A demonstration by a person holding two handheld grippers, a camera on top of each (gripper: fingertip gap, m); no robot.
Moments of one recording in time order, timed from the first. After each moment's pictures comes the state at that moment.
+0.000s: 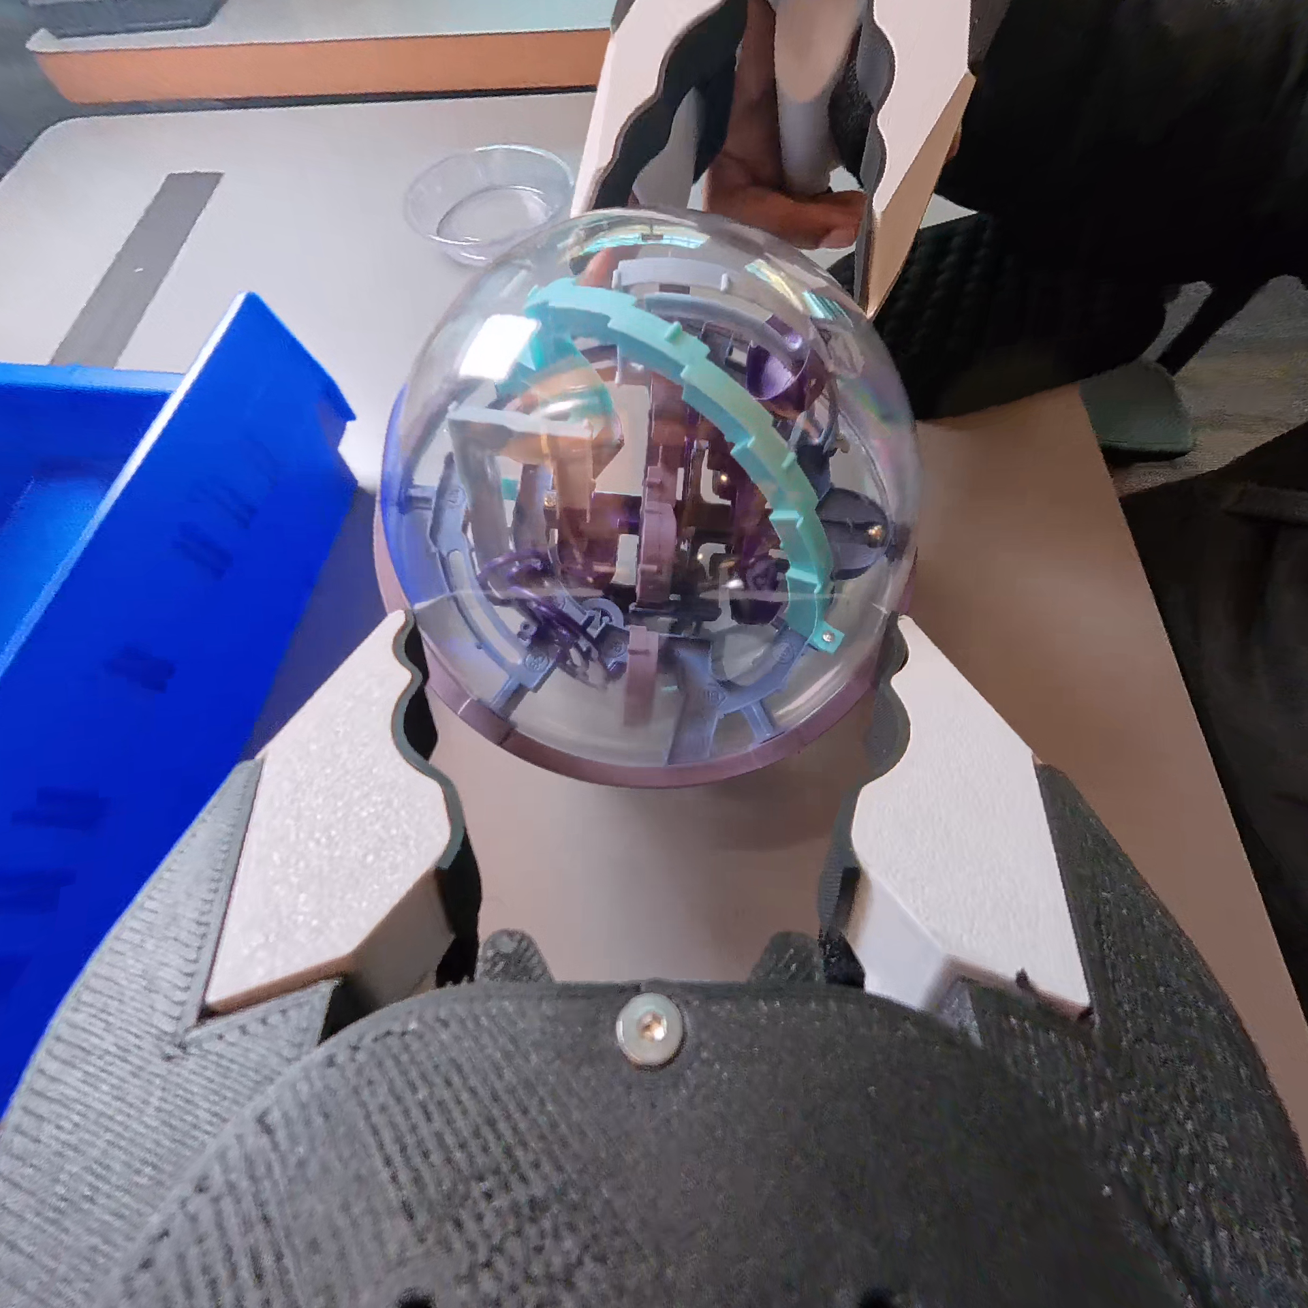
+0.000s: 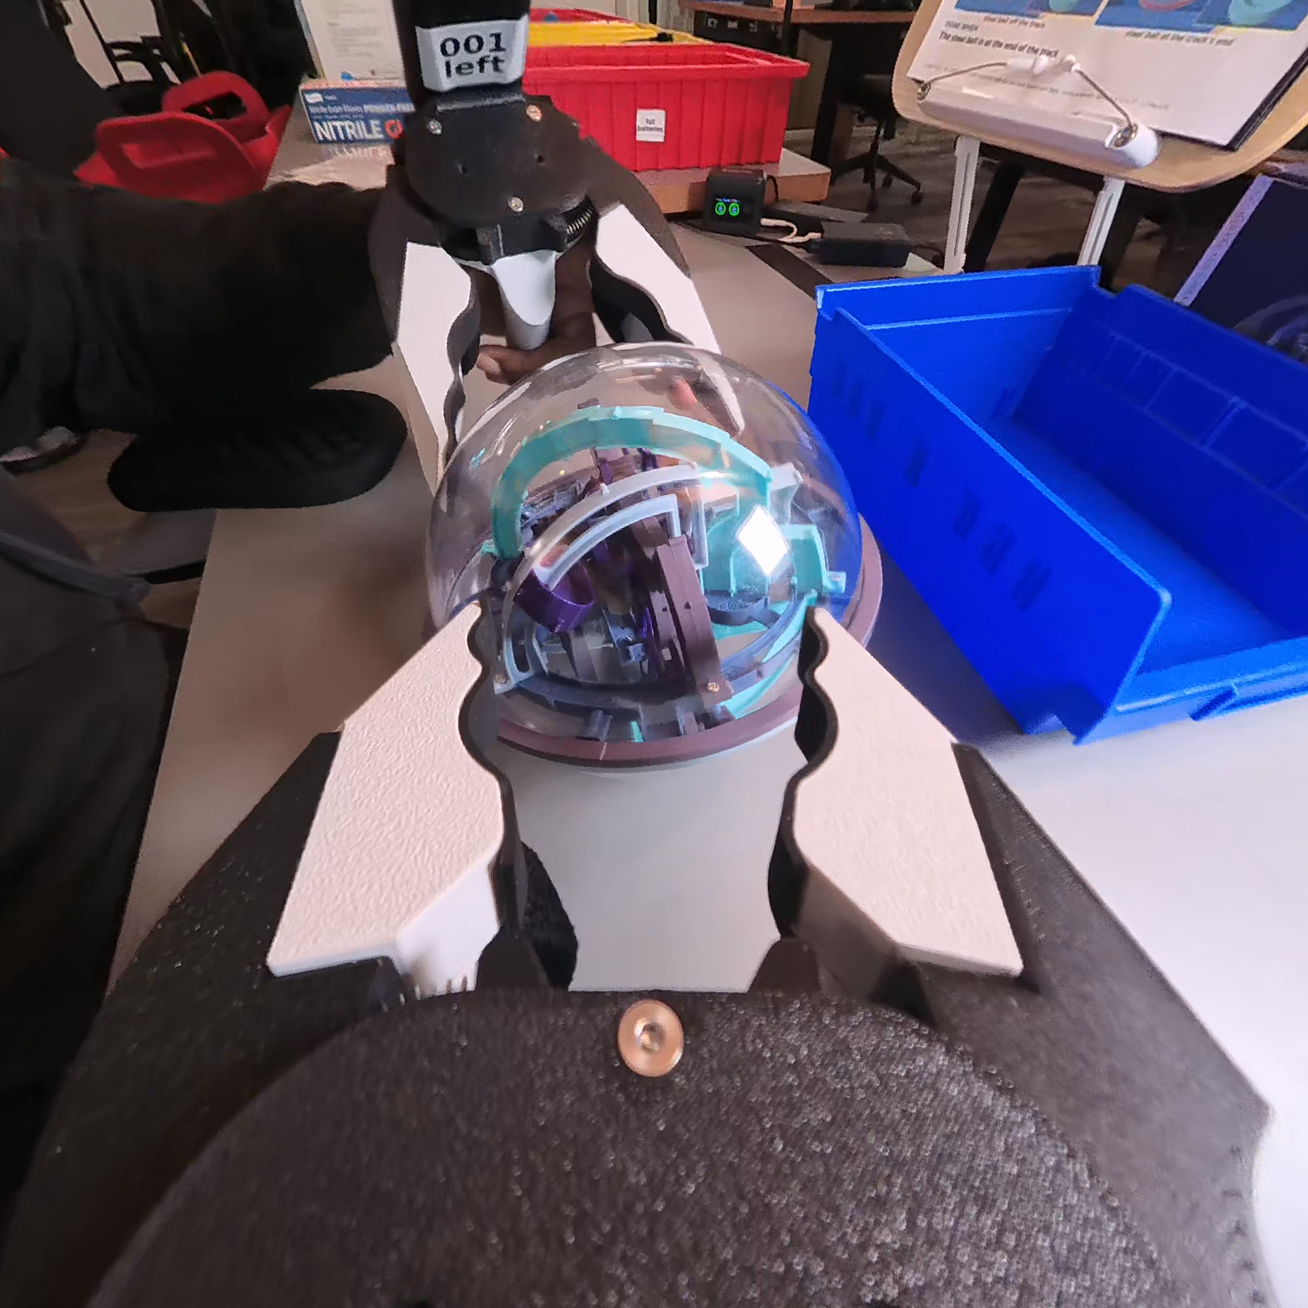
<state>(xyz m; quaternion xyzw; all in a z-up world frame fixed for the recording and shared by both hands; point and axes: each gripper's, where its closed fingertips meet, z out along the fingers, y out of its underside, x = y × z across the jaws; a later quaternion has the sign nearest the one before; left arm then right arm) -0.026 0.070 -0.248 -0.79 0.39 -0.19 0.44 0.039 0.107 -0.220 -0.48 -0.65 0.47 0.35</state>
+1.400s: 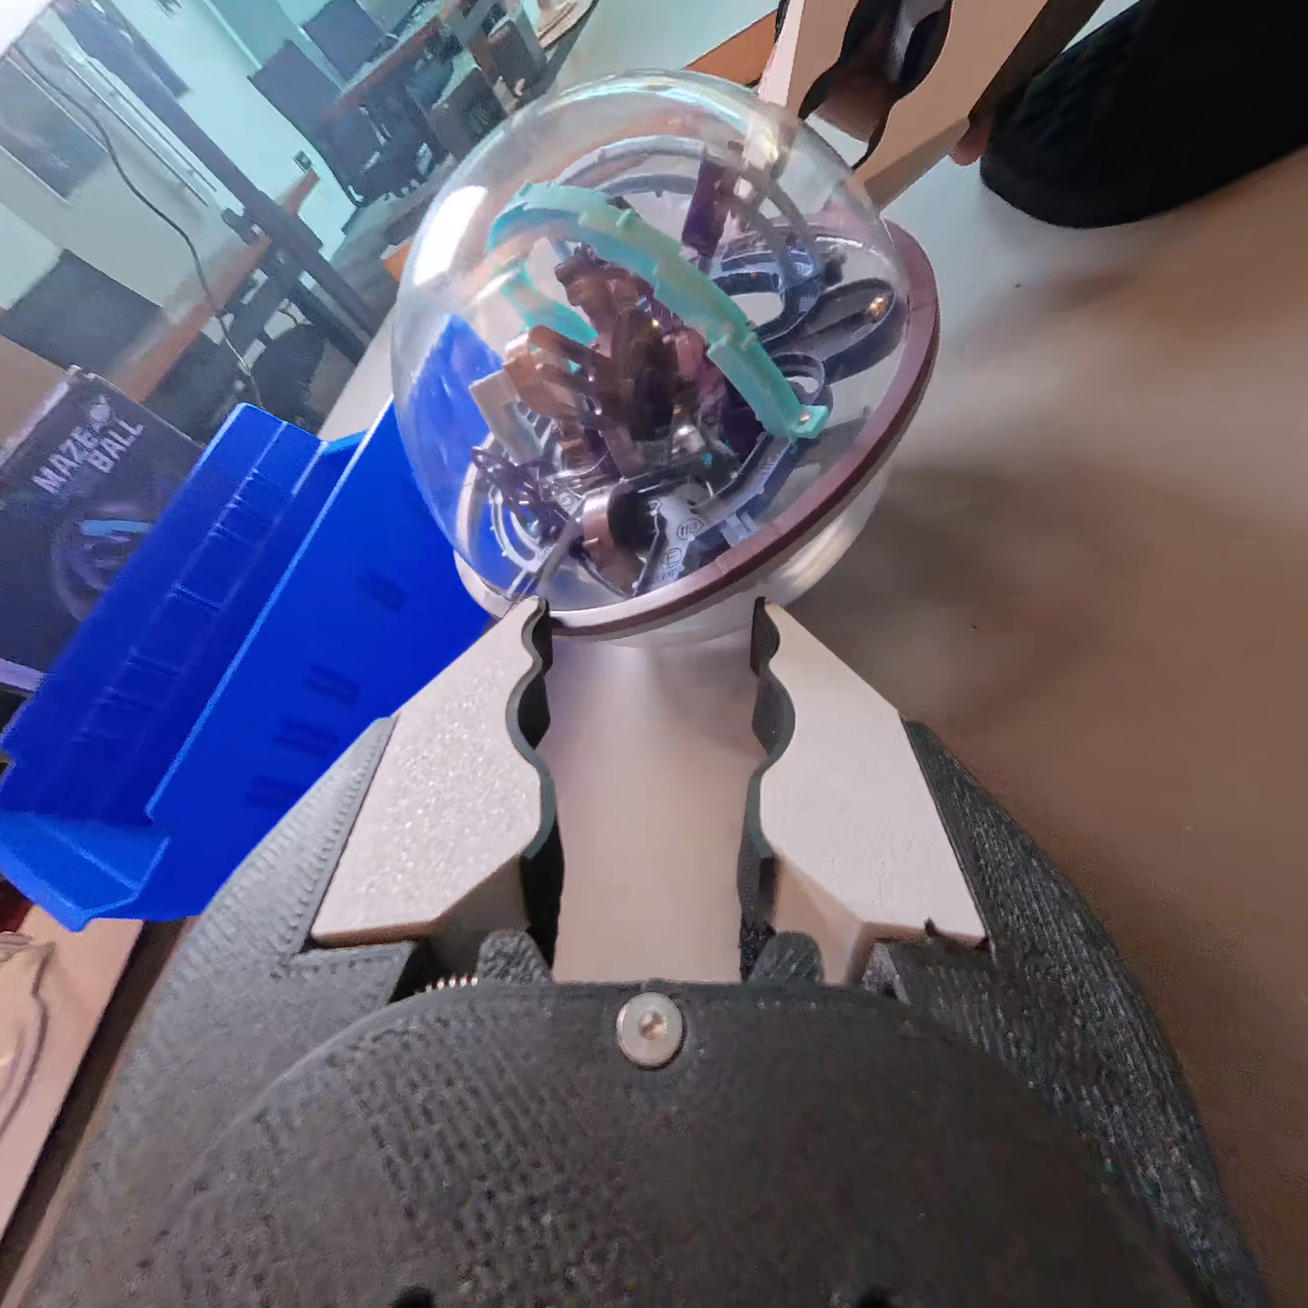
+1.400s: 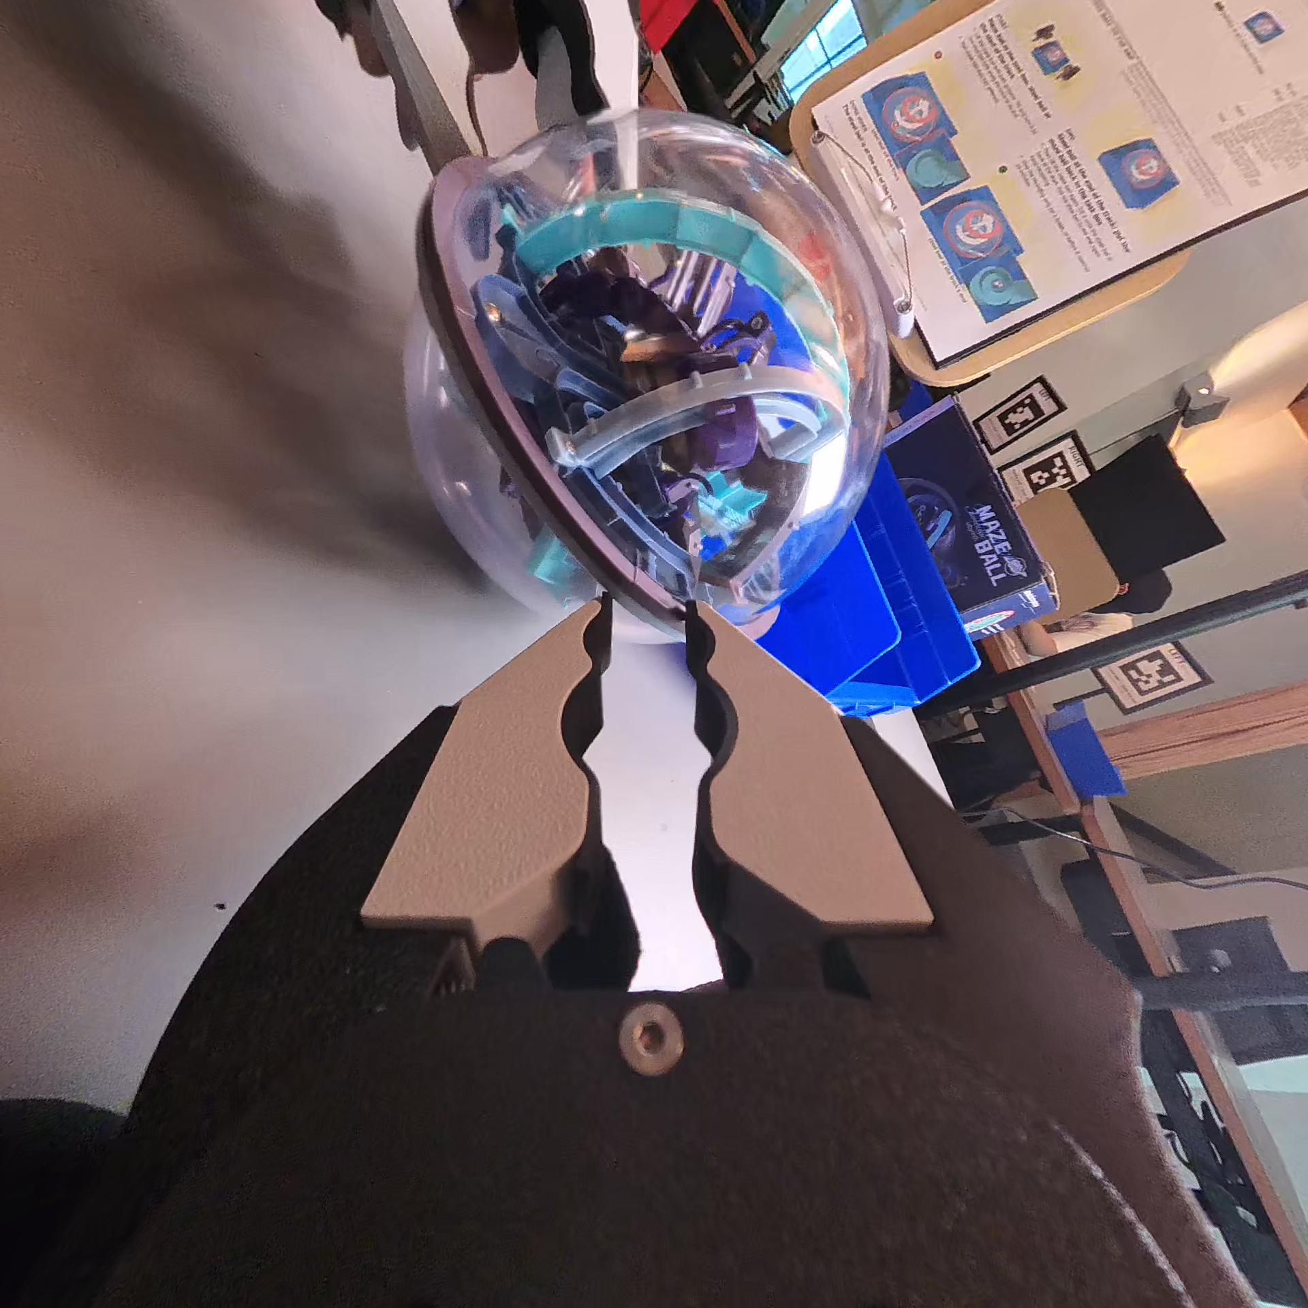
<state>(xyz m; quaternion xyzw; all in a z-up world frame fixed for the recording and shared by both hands) -0.074 0.064 -0.265 -0.72 0.42 0.00 0.55 0.045 0.129 -0.259 -0.33 -0.73 0.17 0.58</state>
